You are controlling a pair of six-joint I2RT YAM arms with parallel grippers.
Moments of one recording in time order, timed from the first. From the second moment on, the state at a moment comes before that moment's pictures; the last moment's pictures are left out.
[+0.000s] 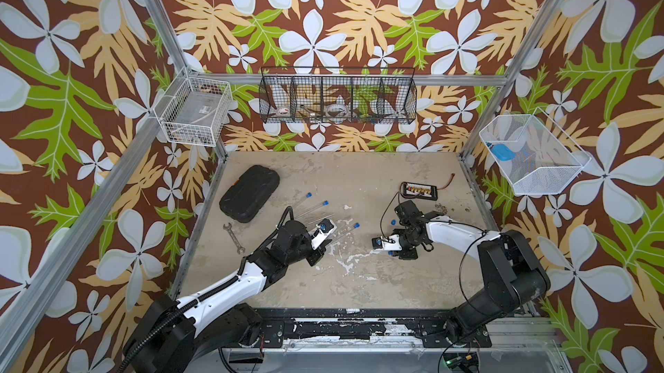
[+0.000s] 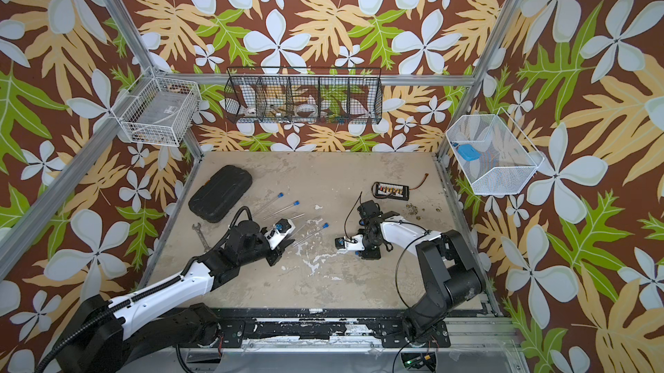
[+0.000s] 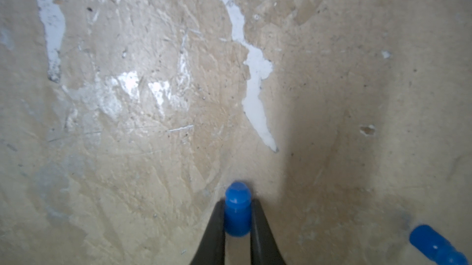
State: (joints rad) left arm -0.64 1.08 0.49 0.05 0.19 0.25; right arm 0.38 1.61 0.86 -0.65 -0.19 -1.22
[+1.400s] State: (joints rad) left arm -0.85 1.19 0.62 -0.12 -0.07 0.64; right arm 0.66 1.48 1.29 -1.04 -0.33 -0.55
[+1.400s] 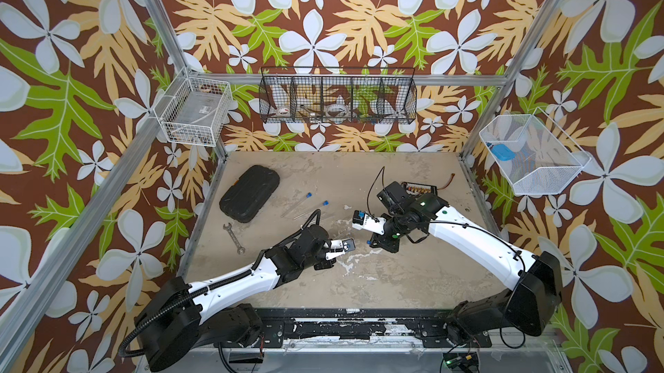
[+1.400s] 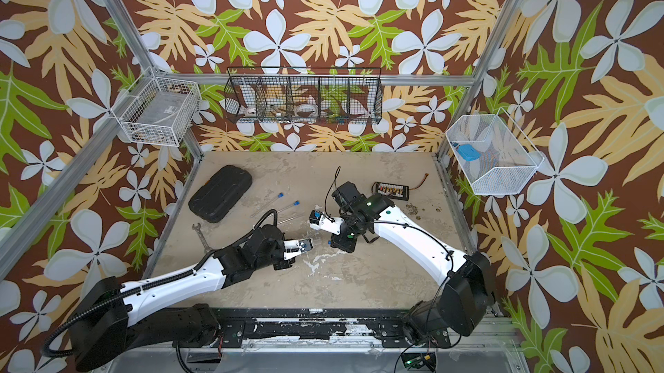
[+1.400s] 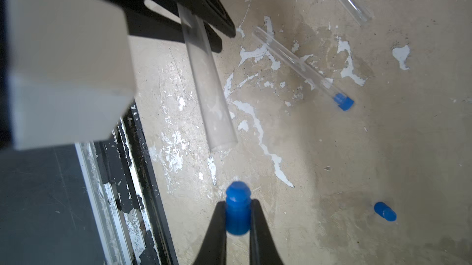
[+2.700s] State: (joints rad) left arm -0.93 1.18 0.64 -0.16 -0.17 0.74; right arm 0.71 1.59 1.42 -1.15 -0.34 -0.63
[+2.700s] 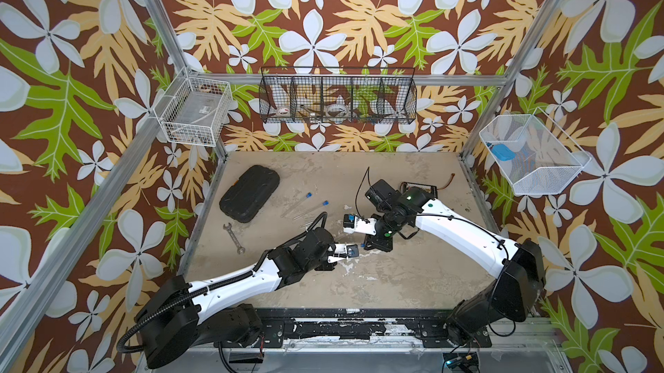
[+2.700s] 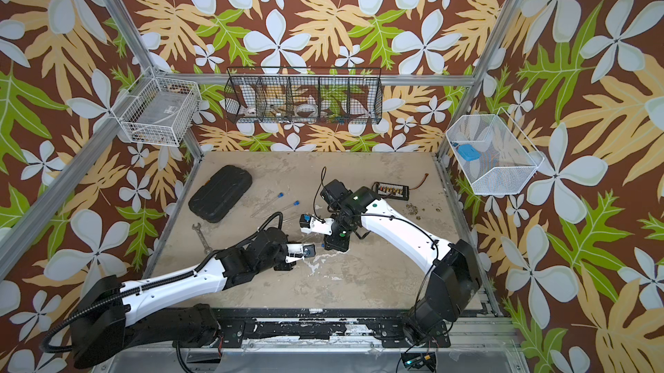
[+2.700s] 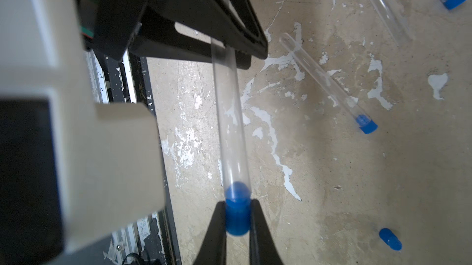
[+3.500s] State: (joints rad) left arm -1.00 1.09 0.60 -0.18 -0.23 0.81; right arm 0.73 1.67 1.49 -1.24 -0.48 -0.55
